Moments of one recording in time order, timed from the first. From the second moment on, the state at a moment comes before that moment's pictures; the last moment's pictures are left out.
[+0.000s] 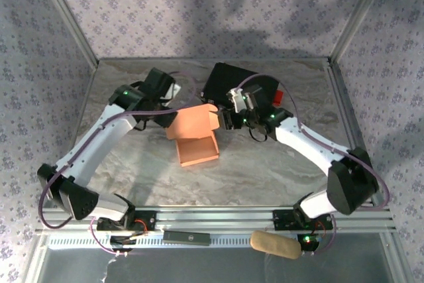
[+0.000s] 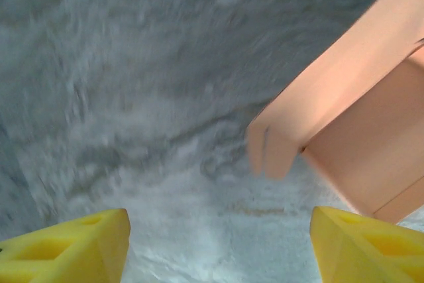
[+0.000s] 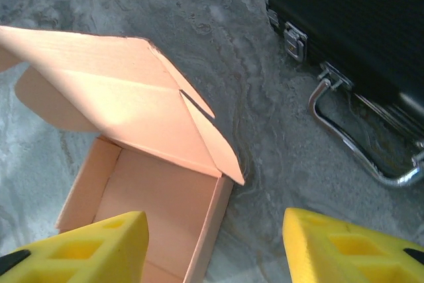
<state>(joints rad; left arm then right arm) -0.56 1.39 1.46 -1.18 -0.29 0.05 0.59 1.47 1.08 -0.35 -0.22 0.20</state>
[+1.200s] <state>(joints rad) -0.49 1.47 1.14 -0.82 -0.06 -0.04 0.67 1.74 1.29 -0.48 -0.12 0.07</state>
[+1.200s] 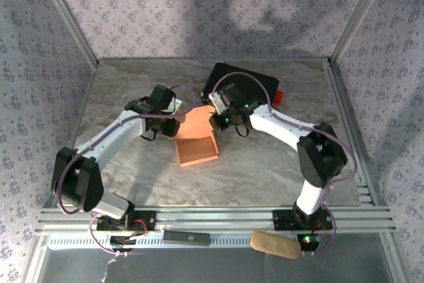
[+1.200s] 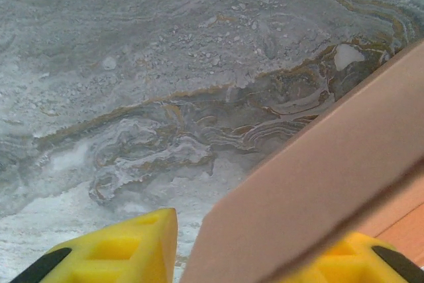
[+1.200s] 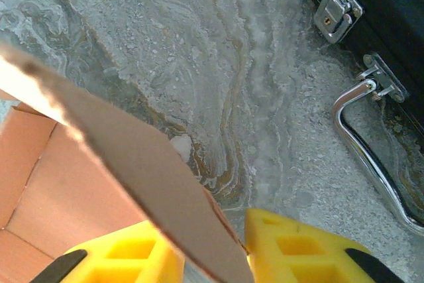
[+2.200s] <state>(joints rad) -0.55 1.52 1.17 -0.74 -0.18 -0.47 0.83 1.69 1.24 -0.44 0.21 0.35</state>
